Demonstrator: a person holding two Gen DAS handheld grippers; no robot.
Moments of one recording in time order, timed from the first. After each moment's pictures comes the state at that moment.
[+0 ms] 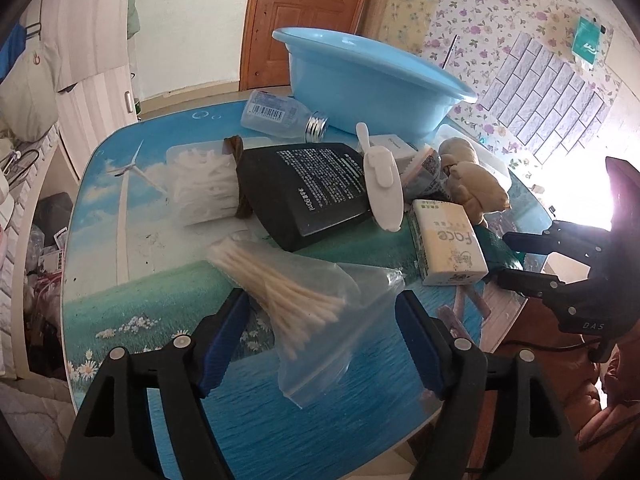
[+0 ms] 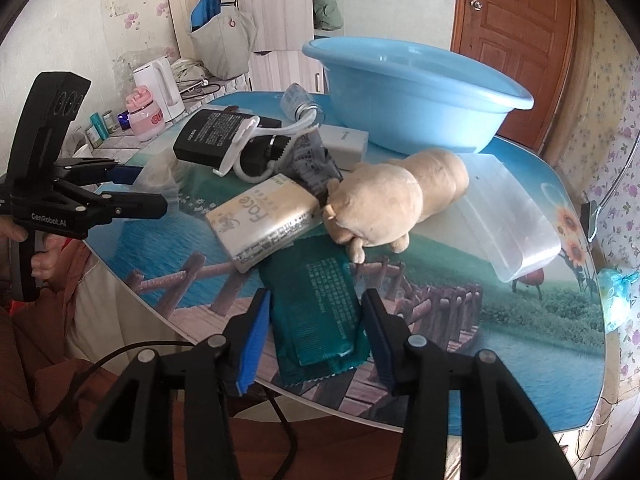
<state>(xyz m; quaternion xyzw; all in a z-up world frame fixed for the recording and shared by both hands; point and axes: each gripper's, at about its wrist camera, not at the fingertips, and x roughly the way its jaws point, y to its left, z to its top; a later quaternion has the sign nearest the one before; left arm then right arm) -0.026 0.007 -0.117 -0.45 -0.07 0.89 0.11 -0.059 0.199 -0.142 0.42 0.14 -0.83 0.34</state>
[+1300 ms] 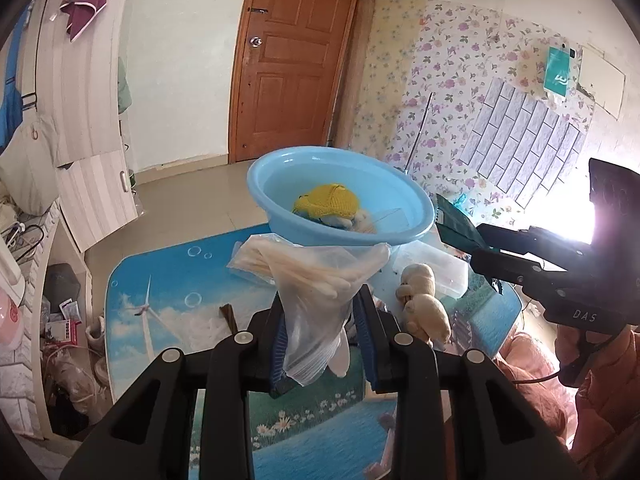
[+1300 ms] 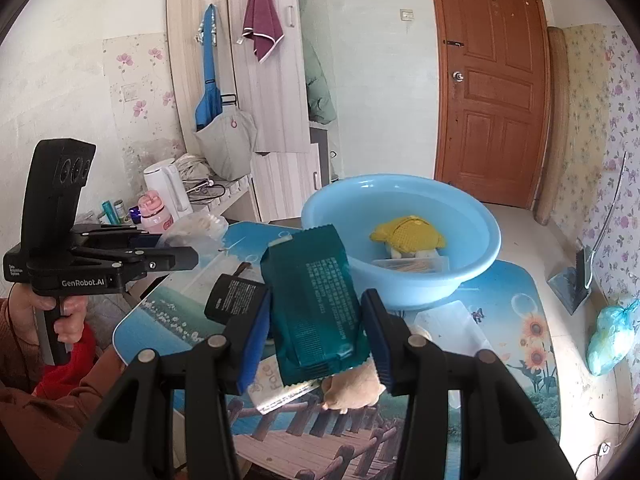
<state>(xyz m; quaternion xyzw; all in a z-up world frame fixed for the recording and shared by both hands) -0.050 0.009 -0.010 -0.34 -0.06 0.93 0.13 -0.081 0.189 -0.038 0.29 0.06 -0.89 0.35</state>
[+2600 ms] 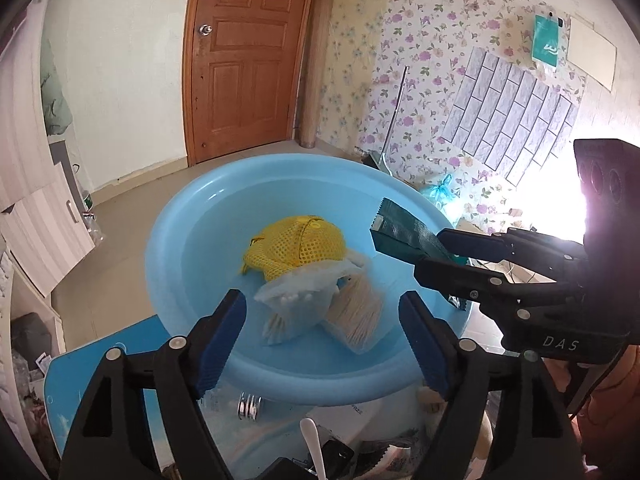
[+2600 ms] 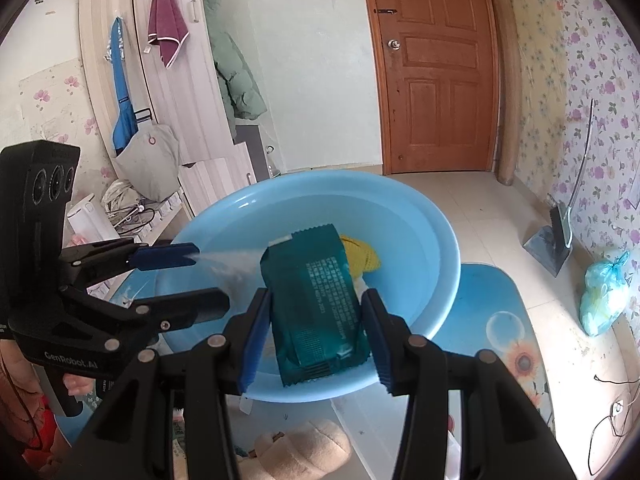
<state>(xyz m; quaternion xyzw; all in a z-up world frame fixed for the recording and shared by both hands) -0.195 0.066 -0.033 -0.36 -0.02 0.92 0.18 -0.209 0.195 -0.072 0.33 0.01 -0.91 0.26</state>
